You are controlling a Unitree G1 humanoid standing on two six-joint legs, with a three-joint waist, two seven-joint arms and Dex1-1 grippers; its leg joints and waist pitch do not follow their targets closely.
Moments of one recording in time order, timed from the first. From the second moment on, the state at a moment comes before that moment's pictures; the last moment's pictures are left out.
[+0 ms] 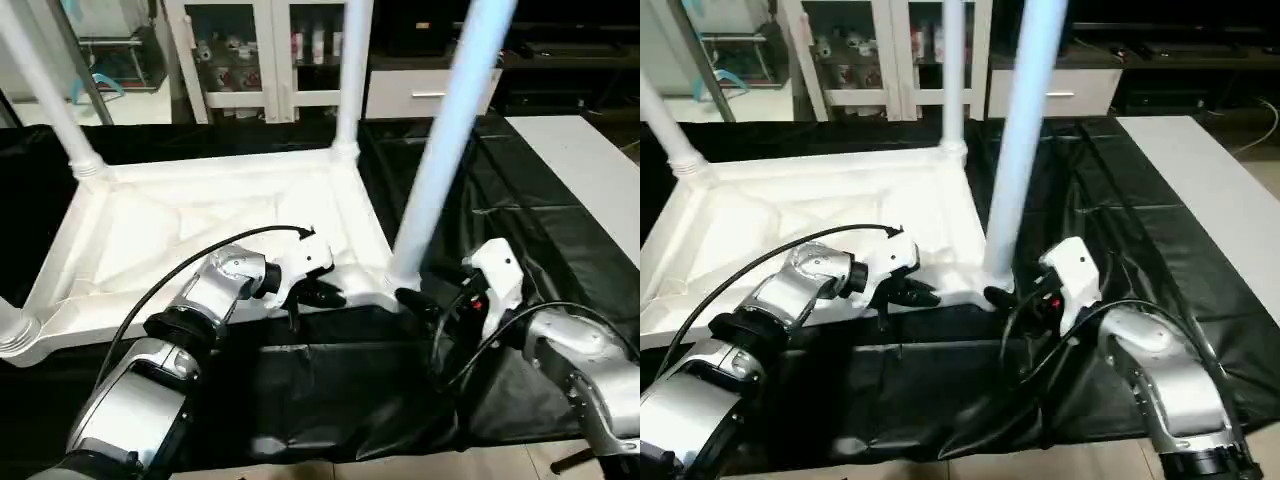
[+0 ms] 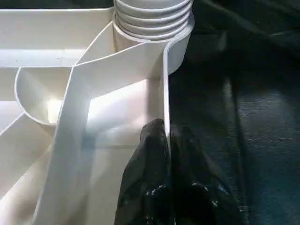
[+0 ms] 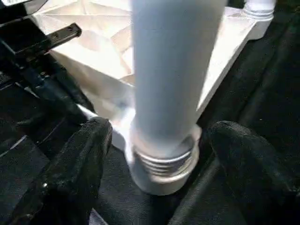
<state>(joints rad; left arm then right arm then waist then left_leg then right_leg) -0.78 0.22 -0.30 0.90 0.10 -0.02 -1.17 -0.15 -0.49 0.02 -0.11 0.31 0.47 0.69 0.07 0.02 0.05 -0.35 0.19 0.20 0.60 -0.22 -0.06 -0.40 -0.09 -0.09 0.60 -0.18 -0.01</state>
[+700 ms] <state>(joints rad) -0.49 0.32 -0.34 0.39 0.11 0.11 -1.22 -0.12 -0.58 0.07 -0.10 0.32 0.41 0.90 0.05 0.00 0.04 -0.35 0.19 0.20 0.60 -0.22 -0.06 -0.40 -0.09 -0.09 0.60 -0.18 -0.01</state>
